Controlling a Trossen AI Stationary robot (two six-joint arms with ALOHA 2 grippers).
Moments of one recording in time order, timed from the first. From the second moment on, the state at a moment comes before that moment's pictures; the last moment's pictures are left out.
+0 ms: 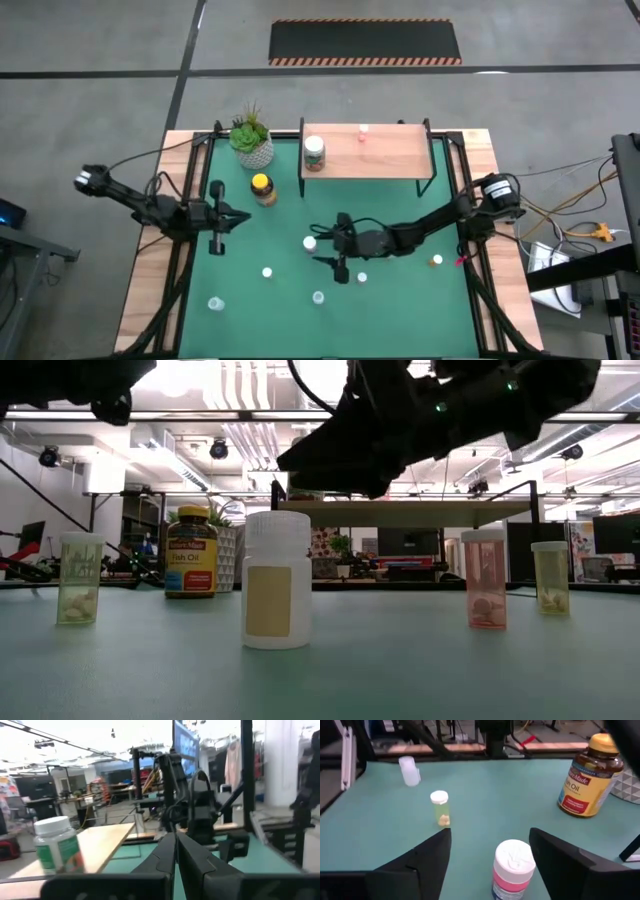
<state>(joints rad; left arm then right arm) -0.42 0.40 0.18 0.38 -0.45 0.18 0.26 1.84 0.88 0.65 0.29 0.09</state>
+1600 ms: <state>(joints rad) -0.42 0.51 0.06 0.99 -0.47 0.66 0.26 2.01 1.30 -0.07 0.47 0.35</state>
